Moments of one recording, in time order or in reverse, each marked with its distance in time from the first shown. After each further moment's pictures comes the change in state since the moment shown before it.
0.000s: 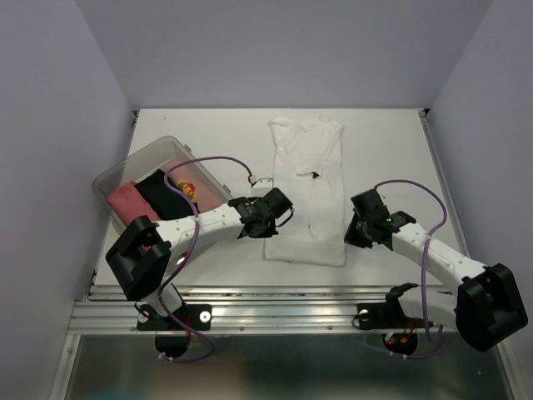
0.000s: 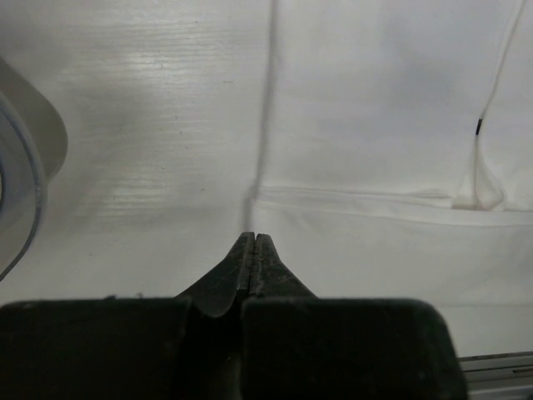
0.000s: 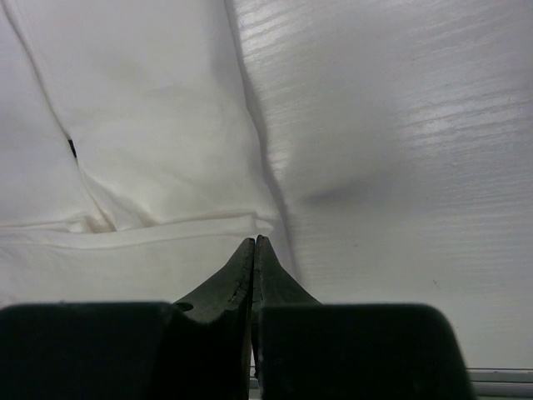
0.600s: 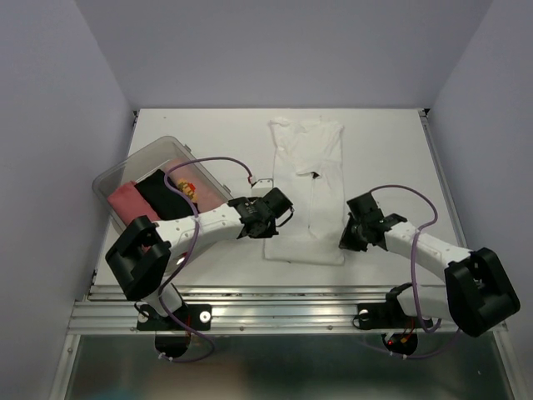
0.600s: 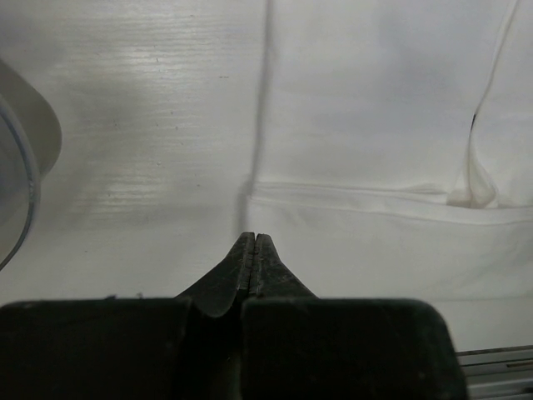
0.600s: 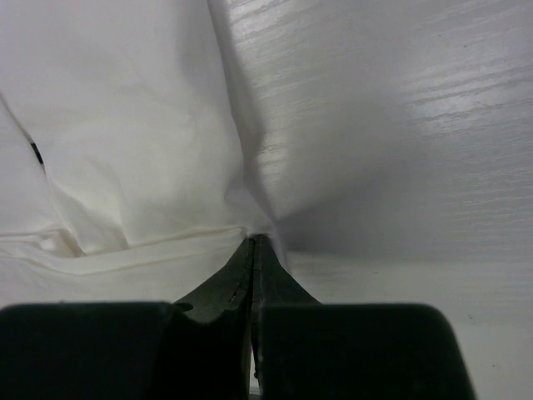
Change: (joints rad) left arm 0.000 0.000 0.000 -0.002 0.014 -0.009; right arm 0.001 0.102 -0.063 0.140 -0.062 0.017
